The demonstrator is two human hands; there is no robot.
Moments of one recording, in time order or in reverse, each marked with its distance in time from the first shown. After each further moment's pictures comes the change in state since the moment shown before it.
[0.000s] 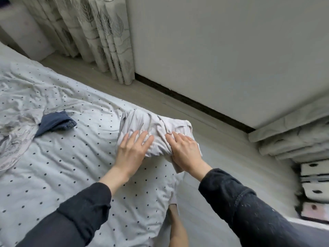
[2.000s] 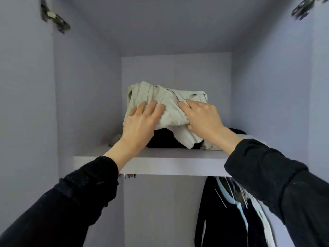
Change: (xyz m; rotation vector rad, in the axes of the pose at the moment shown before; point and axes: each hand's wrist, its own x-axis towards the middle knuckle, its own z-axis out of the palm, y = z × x) left_hand 0.053 0.984 -0.569 -1.105 0.989 1.497; right_hand -0.782 0.096 -0.764 -1.655 0.226 1.450
